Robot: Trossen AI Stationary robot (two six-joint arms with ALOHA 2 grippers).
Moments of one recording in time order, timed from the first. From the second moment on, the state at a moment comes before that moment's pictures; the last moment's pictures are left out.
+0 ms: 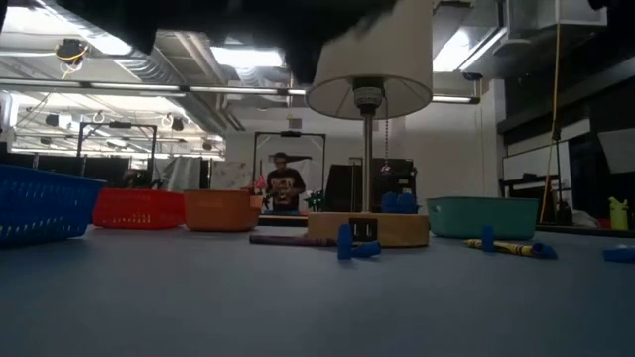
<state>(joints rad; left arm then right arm) -0.34 1.79 0.87 0.76 -0.11 -0.10 0.90 1.31 0.89 -0.35 0.91 0.57</state>
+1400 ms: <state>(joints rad) -0.33 1.79 0.87 1.23 -0.12 0.12 0.56 1.31 0.89 0.25 0.50 -0.04</state>
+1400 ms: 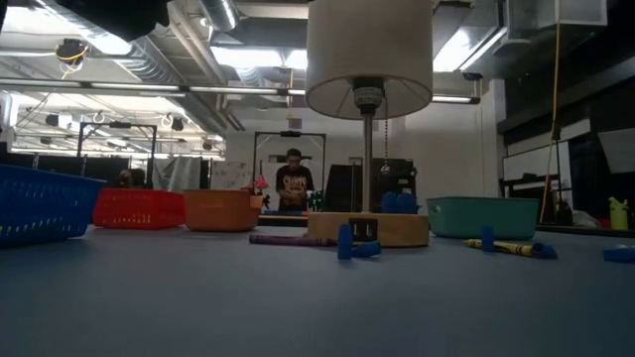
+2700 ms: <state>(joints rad) -0.33 1.79 0.87 1.22 -0.15 0.12 0.52 1.40 0.89 0.54 0.35 -0.12</state>
